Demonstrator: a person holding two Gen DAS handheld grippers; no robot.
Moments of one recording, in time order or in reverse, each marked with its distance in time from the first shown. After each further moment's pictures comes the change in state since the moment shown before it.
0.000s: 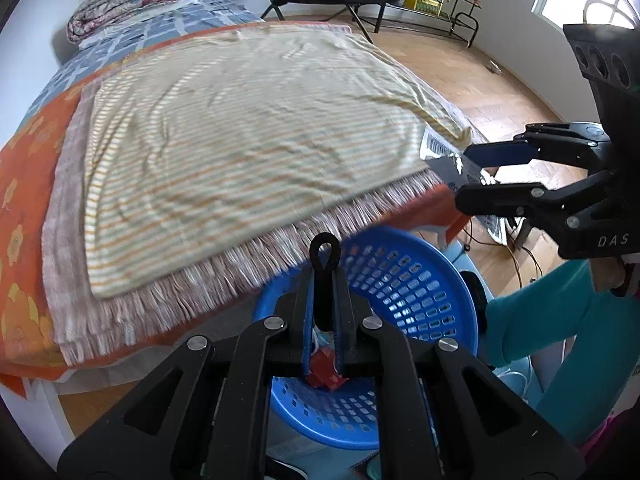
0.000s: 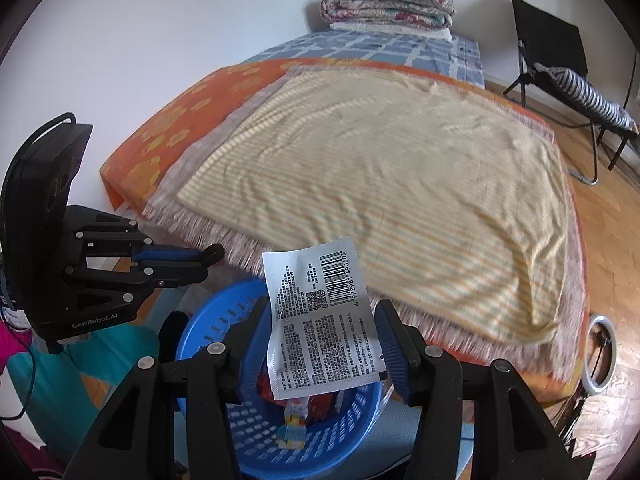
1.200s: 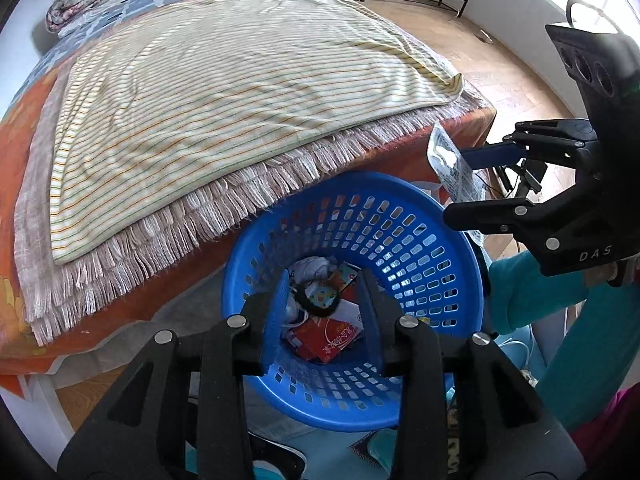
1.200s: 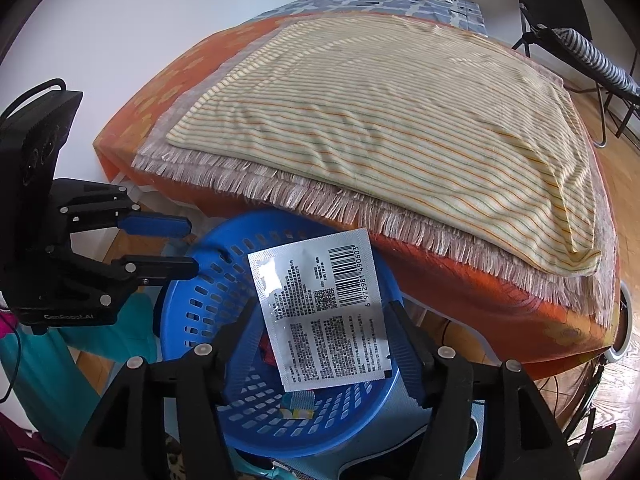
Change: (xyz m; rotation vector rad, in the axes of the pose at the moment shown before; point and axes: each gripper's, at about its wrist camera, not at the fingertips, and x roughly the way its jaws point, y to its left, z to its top) left arm 0.029 -0.010 -0.028 0.037 0.108 -0.030; right arm 0.037 0.000 -0.047 0.036 0.114 0.012
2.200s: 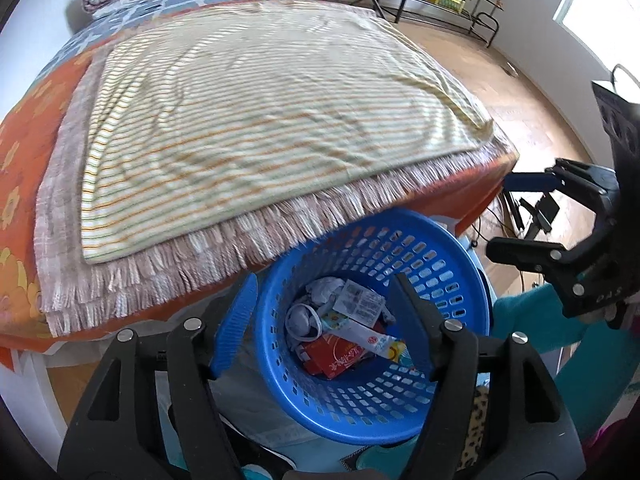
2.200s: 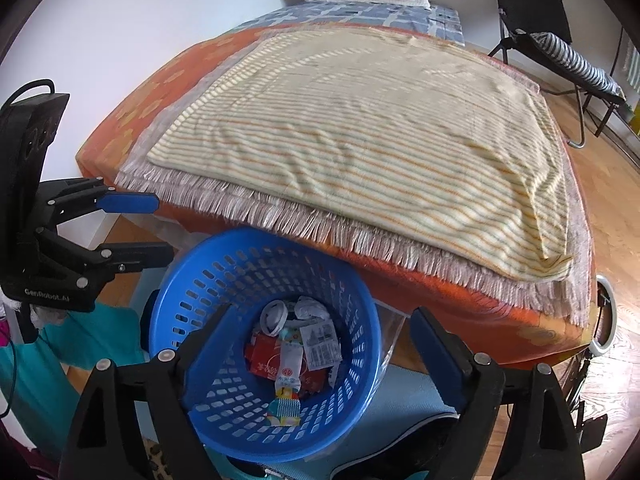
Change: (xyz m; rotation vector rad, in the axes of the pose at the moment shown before) left arm -0.018 0.029 0.016 -0.130 -0.058 0.039; right arm -0.011 -0.006 0.007 0.032 -0.036 -0.078
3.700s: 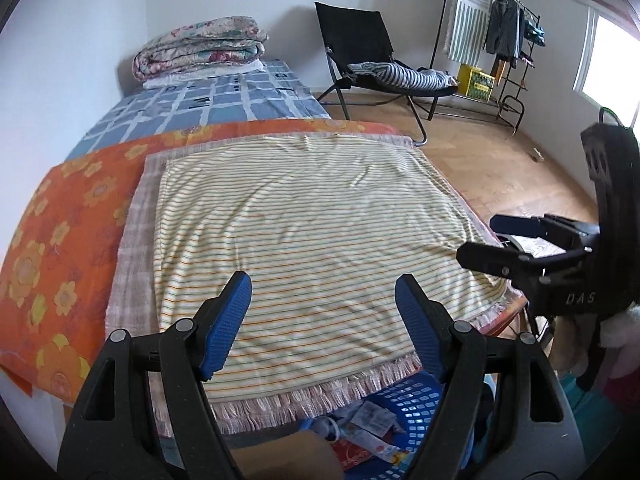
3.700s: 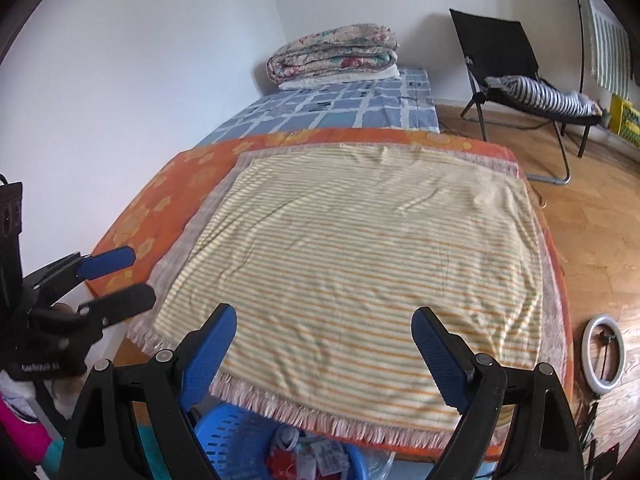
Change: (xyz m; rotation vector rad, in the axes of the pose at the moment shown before) left arm -0.077 0.009 0.107 -0.071 -0.334 0.126; right arm -0.047 -0.038 0.126 0.126 -0.282 0.018
